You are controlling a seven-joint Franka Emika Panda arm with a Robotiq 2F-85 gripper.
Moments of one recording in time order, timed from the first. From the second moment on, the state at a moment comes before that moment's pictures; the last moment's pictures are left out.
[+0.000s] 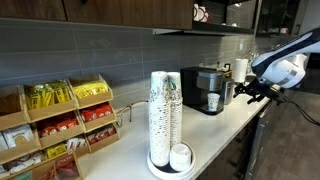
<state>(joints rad) -0.25 -0.20 -0.31 -2.39 0.56 2.66 -0.17</state>
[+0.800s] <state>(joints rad) -0.24 -0.26 -0.34 -2.44 0.55 2.66 -0.28</state>
